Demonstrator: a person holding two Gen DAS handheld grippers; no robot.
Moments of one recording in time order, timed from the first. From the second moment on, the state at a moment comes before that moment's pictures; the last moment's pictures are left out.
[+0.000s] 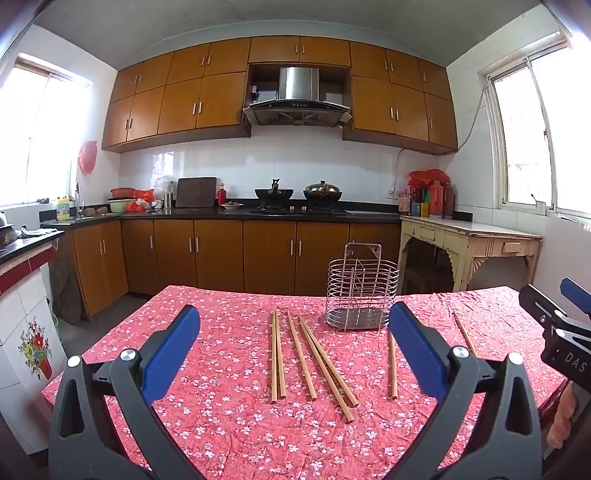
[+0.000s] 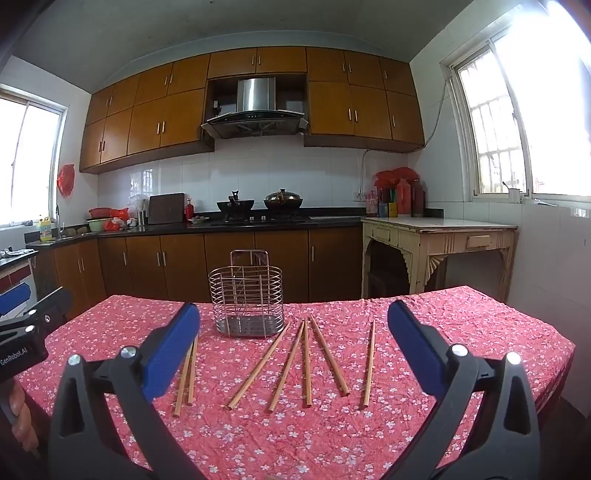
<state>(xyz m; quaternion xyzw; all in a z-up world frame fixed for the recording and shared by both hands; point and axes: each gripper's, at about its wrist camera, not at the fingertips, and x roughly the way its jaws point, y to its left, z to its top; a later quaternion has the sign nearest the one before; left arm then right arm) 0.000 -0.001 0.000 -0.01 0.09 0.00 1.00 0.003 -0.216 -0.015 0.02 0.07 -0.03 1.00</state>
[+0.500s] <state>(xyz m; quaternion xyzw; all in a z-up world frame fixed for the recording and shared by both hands) 0.005 -0.001 0.000 -0.01 0.09 0.00 1.00 0.005 -0.215 -0.015 0.02 0.07 -0.03 1.00</state>
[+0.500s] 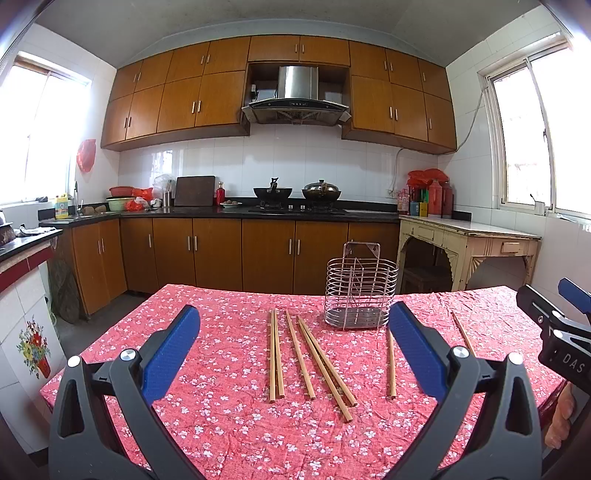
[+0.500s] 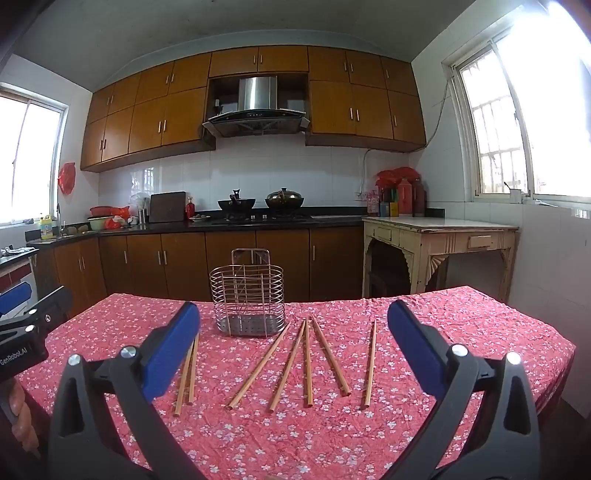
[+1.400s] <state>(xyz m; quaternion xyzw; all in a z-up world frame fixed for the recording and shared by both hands) 0.003 -0.002 -0.004 -0.01 0.09 0.00 1.00 0.007 -0.215 -0.015 0.02 0.07 -0.03 1.00</state>
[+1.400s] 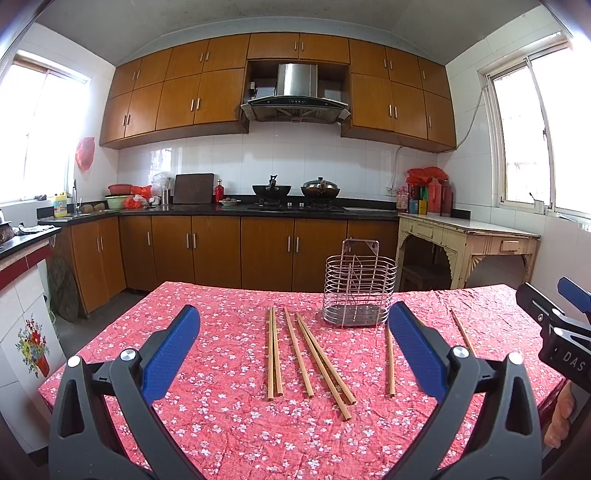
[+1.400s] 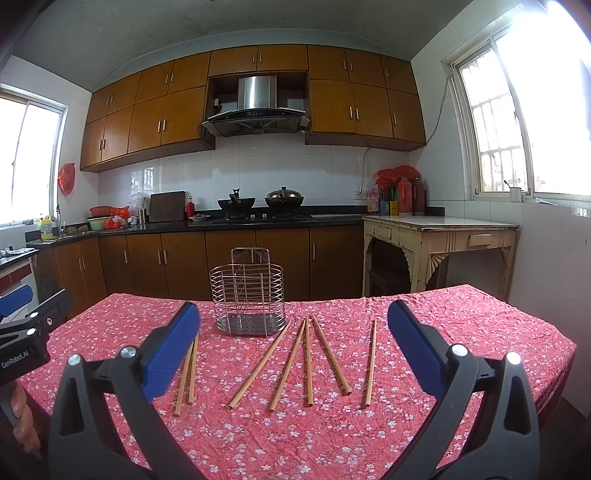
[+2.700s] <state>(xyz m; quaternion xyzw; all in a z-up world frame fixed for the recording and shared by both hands) 0.003 -0.004 -0.010 -0.01 0.10 0.00 1.00 0.010 -0.216 -0.024 0.02 0.07 -0.03 1.00</state>
